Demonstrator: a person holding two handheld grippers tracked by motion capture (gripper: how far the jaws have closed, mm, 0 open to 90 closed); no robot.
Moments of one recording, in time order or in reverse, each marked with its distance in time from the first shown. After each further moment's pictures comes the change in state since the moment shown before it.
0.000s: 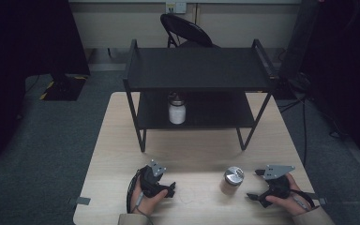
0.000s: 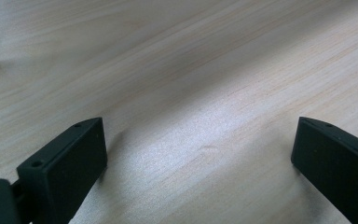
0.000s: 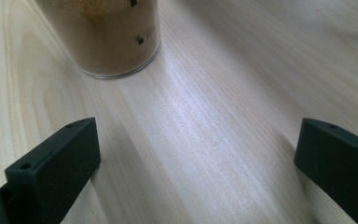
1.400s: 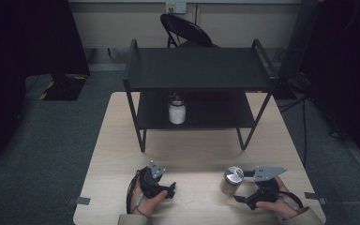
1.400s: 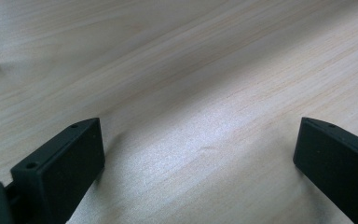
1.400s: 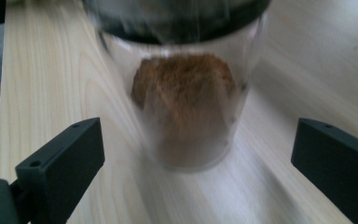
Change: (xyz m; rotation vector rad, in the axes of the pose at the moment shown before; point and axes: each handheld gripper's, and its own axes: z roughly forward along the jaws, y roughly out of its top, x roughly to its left) left arm 0.000 -0.009 0.001 -0.033 -0.002 0.000; right arm 0.018 0.010 0.018 -0.151 0.096 0.017
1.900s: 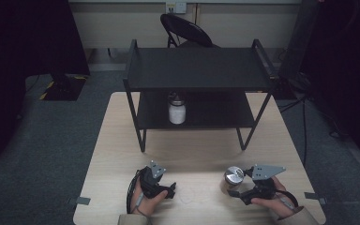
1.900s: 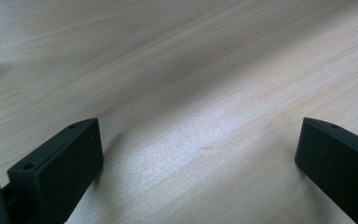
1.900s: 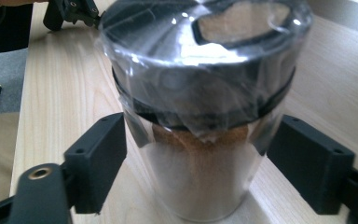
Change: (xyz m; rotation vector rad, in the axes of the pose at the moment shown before) left arm -0.001 0.001 0.000 0.003 0.000 0.000; right arm -0.001 -0.004 0.007 -0.102 0.031 -0.012
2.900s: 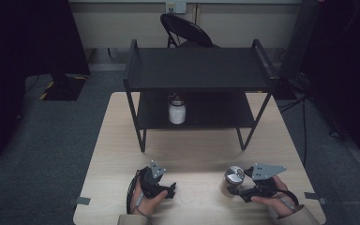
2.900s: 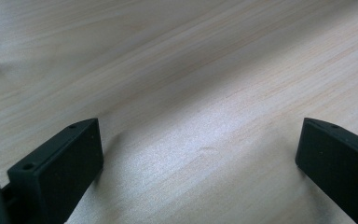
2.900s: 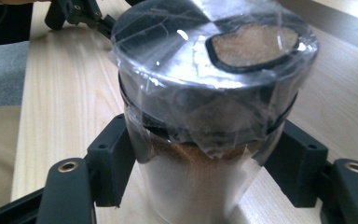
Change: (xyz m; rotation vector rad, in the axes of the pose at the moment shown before) left arm 0.000 0.000 0.000 0.000 0.001 0.000; right arm 0.004 0.012 -0.005 0.008 -0.006 -0.037
